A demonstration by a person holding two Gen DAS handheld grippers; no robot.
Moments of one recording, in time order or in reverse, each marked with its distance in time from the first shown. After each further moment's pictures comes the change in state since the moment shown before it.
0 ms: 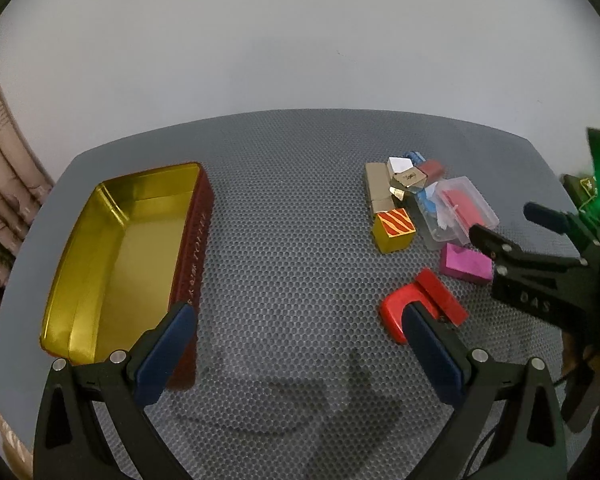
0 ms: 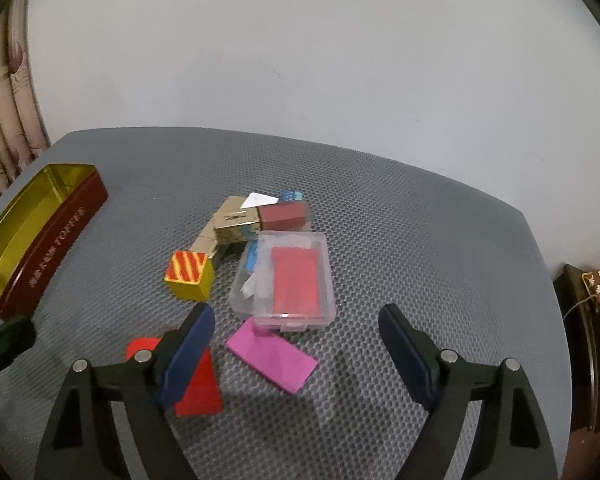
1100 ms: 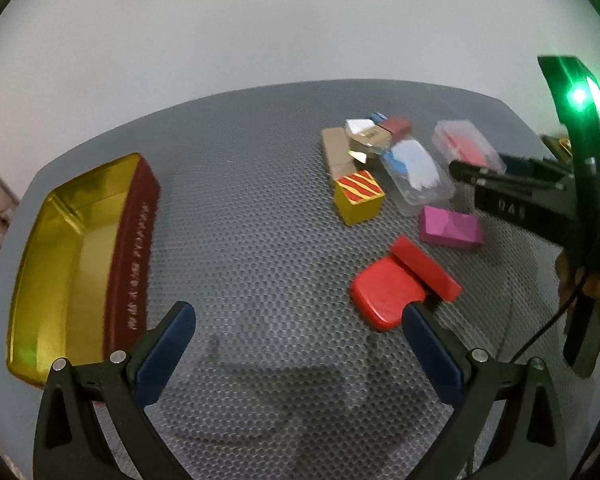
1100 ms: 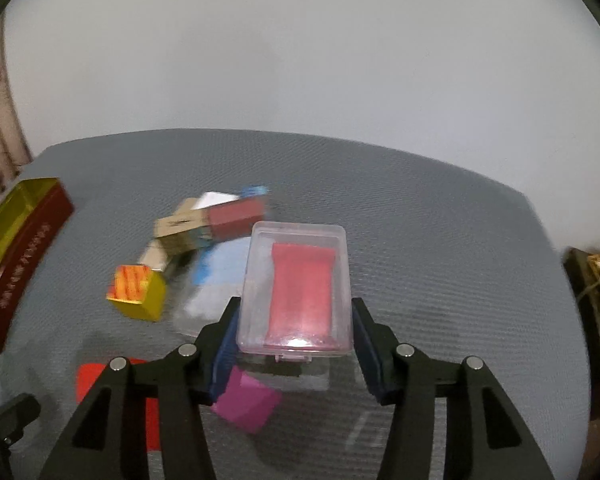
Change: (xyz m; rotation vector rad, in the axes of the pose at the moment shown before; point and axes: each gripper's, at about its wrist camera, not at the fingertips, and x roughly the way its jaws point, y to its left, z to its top) left arm 0.033 -0.021 -0.022 0.115 0.040 -0.090; right arm 0.041 -0.016 -0.002 0.068 -0.003 -0.038
